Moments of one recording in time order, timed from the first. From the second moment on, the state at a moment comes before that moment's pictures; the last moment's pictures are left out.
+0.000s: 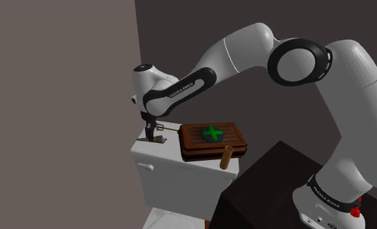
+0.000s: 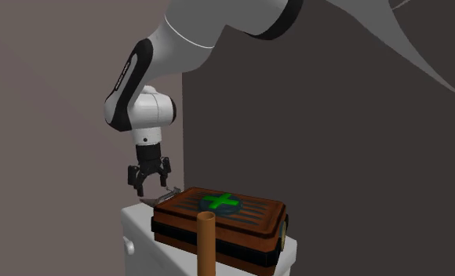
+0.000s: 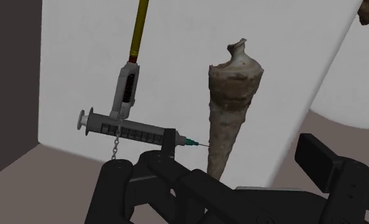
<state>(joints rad) 0.32 0.80 0.23 -1.44 -0.29 2.21 -0.27</state>
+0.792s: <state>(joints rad) 0.33 0.87 0.22 -1.41 -0.30 2.23 -0.28</state>
